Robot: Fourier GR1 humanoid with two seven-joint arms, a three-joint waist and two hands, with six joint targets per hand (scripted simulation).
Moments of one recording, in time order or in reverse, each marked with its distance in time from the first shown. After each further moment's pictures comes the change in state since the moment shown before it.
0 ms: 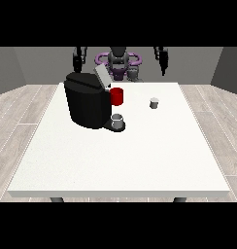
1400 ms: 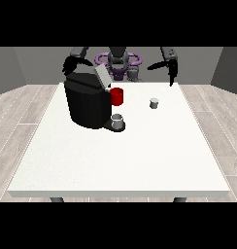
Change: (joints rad) left arm -0.141 0.177 0.122 0.196 -0.057 -0.137 -0.065; right arm -0.026 0.045 -0.078 -0.004 -0.014 -0.108 -0.126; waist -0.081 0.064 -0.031
